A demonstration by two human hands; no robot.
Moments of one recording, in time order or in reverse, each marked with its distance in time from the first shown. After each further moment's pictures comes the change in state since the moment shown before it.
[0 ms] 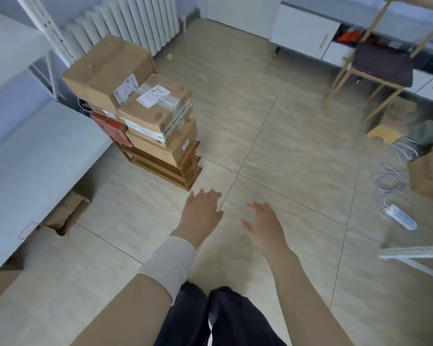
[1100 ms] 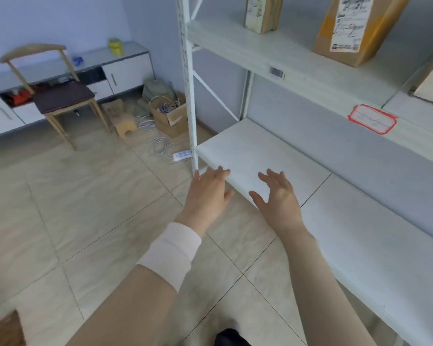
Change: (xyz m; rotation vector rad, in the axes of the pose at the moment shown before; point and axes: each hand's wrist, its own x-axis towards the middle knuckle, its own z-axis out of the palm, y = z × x) left_hand -0.266 0.491 0.116 0.245 0.036 1.254; right_hand -0.479 0.318 -0.060 0.332 1.099 0.814
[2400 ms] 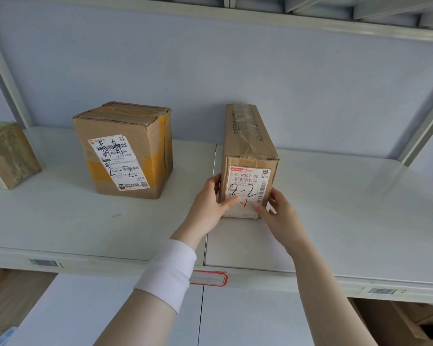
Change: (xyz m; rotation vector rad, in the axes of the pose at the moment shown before) left_hand 0.358 0.343 -0.025 -0.932 -0.325 0.594; right_hand 0.194 0.218 -0.282 0.426 0.666 0.426
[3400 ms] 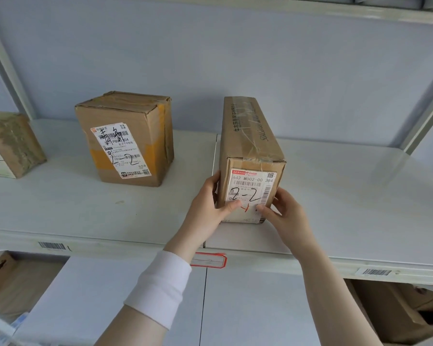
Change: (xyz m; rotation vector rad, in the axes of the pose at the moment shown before) left_hand -0.043 0.001 0.004 -0.048 0.030 0.070; right_hand -0.030 0.015 -0.009 0.247 -0.014 -0.076
